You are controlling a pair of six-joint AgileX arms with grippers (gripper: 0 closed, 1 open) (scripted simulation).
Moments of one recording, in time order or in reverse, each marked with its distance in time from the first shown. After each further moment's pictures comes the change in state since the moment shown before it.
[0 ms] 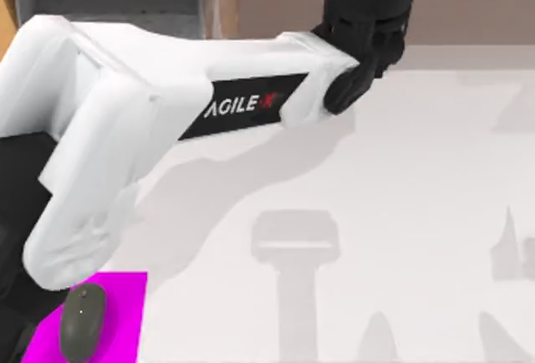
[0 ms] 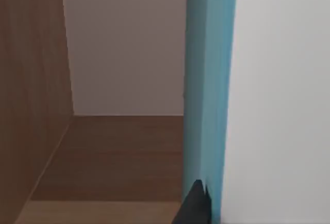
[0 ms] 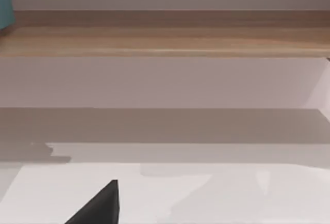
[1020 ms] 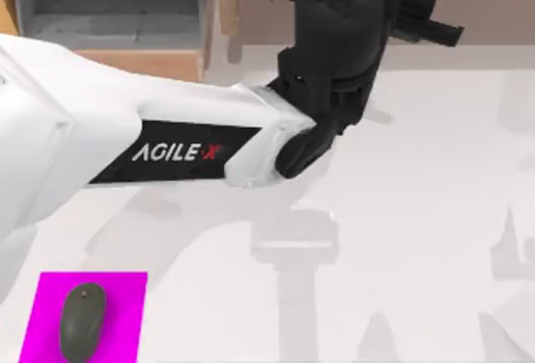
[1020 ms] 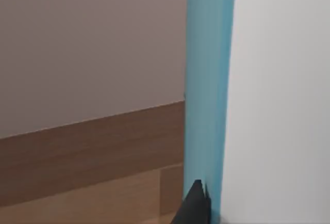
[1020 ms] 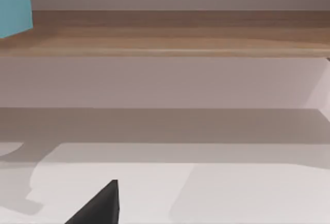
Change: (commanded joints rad) left arm -0.044 -0.262 -0.424 0.189 0.299 0.101; right arm 0.000 0.000 0.000 0.000 0.000 0.000
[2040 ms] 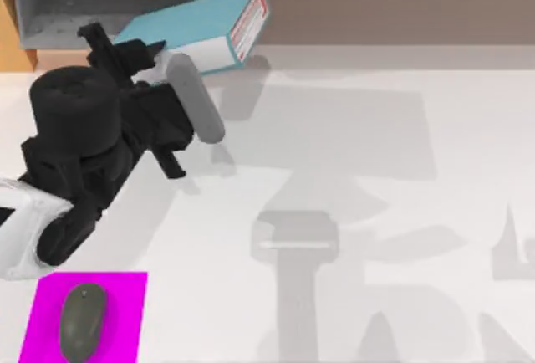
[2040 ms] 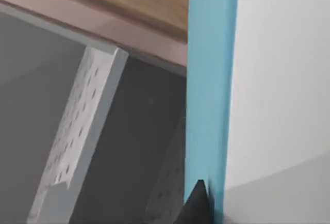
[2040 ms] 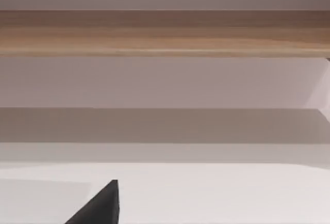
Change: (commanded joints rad) left arm 0.396 -0.428 -0.746 0.050 0.294 1.008; right arm 0.000 0.000 0.000 0.000 0.000 0.000
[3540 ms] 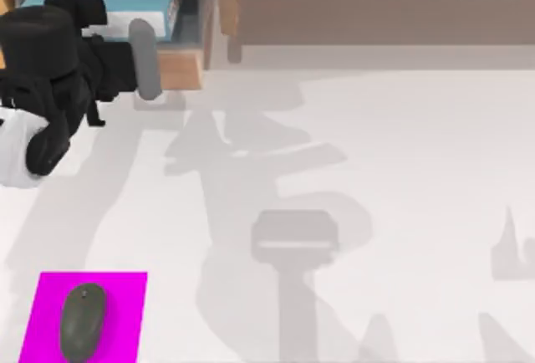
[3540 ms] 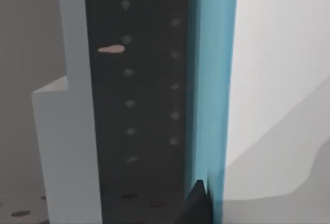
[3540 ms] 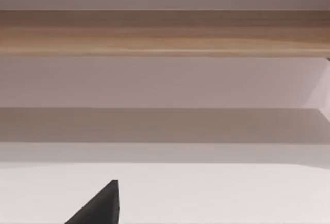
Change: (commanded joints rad) left arm 0.231 0.250 0.270 -0.075 -0.001 0.408; right arm 0.000 0.000 0.000 0.000 0.000 0.000
